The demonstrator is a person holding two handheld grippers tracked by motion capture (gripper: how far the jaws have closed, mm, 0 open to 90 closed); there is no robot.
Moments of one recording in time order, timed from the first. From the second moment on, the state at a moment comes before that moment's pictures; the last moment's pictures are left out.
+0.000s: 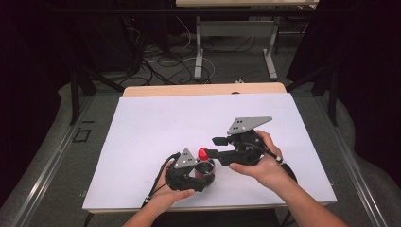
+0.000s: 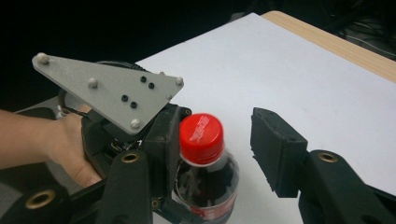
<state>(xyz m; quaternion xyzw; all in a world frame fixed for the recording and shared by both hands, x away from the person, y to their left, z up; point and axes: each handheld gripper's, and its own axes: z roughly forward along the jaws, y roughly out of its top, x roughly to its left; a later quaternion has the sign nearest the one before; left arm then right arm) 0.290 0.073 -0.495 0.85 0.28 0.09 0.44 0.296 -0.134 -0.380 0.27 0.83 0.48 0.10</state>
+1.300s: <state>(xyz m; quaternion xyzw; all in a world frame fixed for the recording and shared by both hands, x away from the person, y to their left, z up) 0.284 0.064 -0.494 0.84 0.28 0.12 0.44 0.295 -0.116 -0.396 0.26 0.84 0.46 0.10</state>
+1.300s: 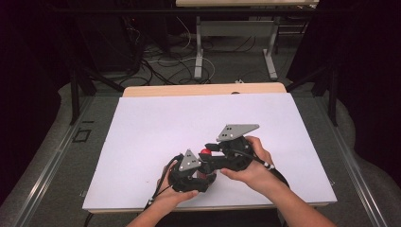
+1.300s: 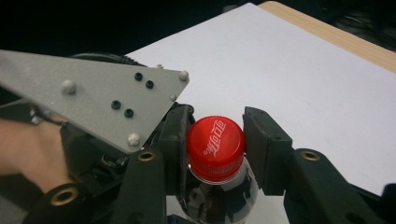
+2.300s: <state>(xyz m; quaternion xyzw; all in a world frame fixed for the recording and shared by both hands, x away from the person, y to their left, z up) 0.282 0.064 -0.489 0.86 0.24 0.10 0.45 0.323 -0.135 -0.369 0.09 0.86 0.50 0.00</state>
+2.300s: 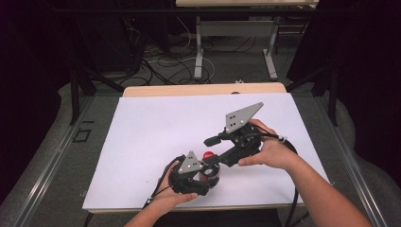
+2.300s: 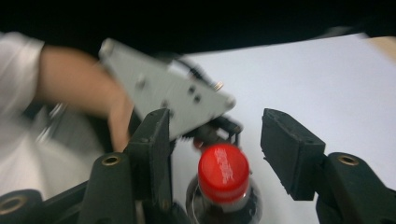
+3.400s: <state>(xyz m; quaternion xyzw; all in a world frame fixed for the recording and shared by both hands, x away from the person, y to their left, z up) 0.283 0.065 -0.489 0.85 0.25 0.10 0.44 0.310 -0.125 -0.388 0.18 0.87 0.45 0.05</state>
